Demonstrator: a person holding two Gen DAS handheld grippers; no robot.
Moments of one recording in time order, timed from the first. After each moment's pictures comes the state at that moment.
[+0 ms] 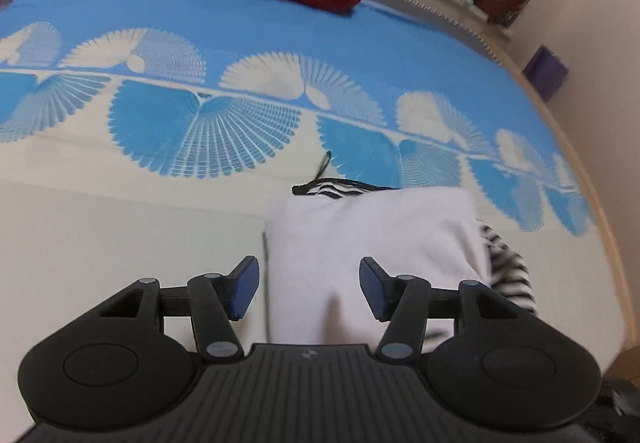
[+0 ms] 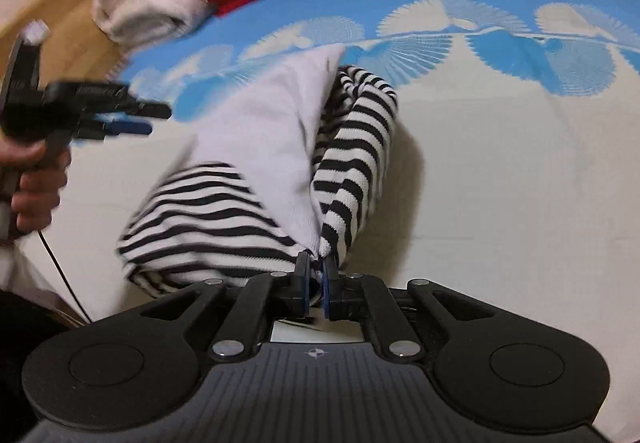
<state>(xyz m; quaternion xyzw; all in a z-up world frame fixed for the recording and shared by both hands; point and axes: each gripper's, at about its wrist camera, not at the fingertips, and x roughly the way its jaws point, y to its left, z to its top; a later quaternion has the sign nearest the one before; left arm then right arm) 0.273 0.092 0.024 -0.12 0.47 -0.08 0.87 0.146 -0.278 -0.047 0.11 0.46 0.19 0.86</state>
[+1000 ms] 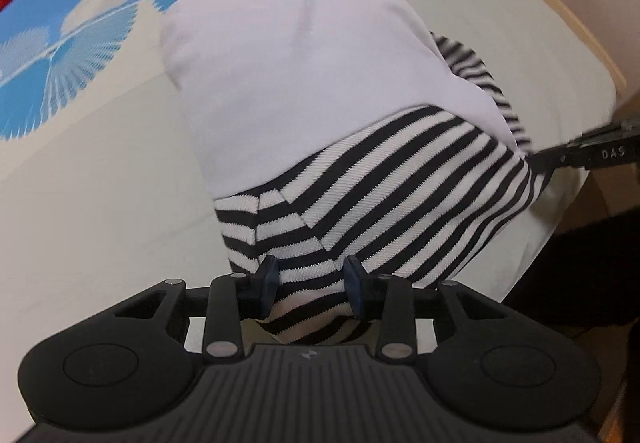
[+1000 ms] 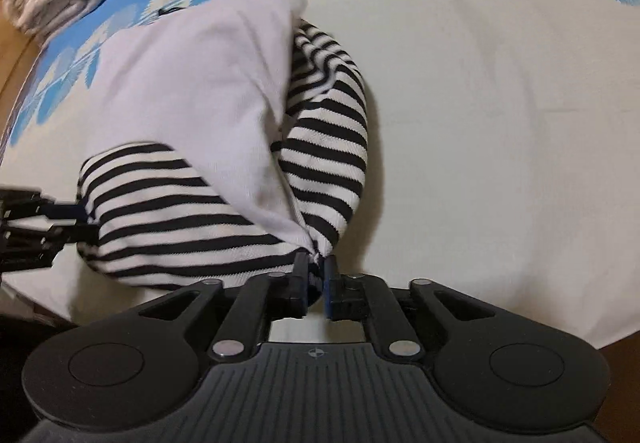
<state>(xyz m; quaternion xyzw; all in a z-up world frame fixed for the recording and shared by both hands) 0.190 -0.001 -0.052 0.11 0.56 -0.25 0.78 0.137 -0.320 -0.083 0.13 0.58 0.07 0.80</state>
